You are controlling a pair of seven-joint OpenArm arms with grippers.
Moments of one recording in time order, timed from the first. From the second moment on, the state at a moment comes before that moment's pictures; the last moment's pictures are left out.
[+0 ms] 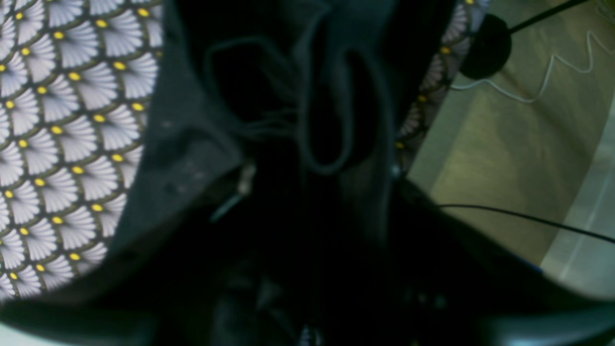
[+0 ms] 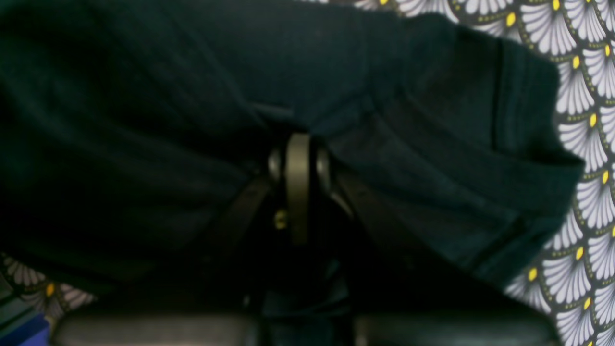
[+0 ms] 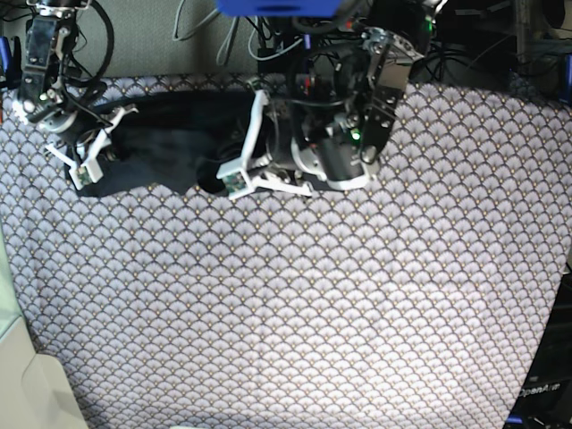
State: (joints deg) left arm -0.3 2.2 23.8 104.7 -21.0 -39.6 80.1; right arm -16.6 15.6 20.2 89.9 10.6 39.4 -38.7
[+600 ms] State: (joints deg) left arm -1.0 -1.7 6.4 111.8 -36.9 -39.6 80.1; right arm -16.6 15.6 20.2 89.9 10.6 39.4 -38.4
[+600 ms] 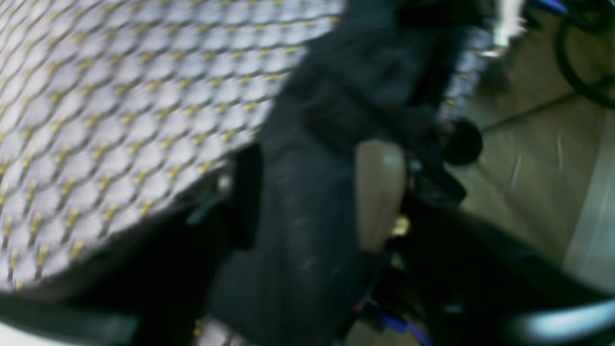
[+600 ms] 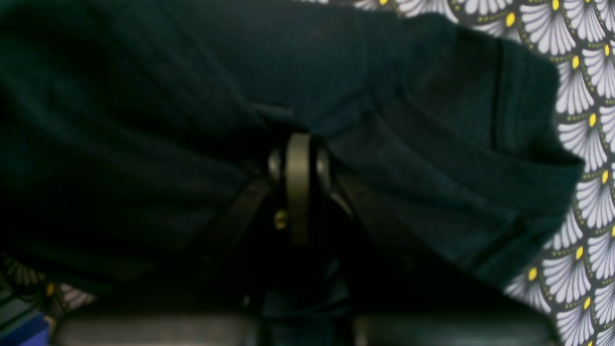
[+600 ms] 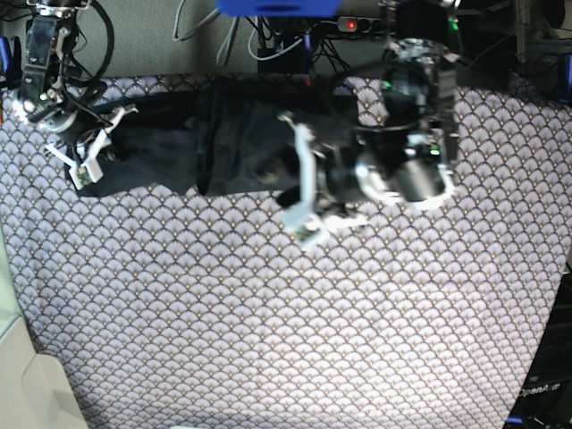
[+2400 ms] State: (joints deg) left arm 0.4 -5.4 -2.7 86.0 -37.3 -39.6 79.4; right arm -17.1 17.8 29.2 111.2 10.1 39.9 -59.8
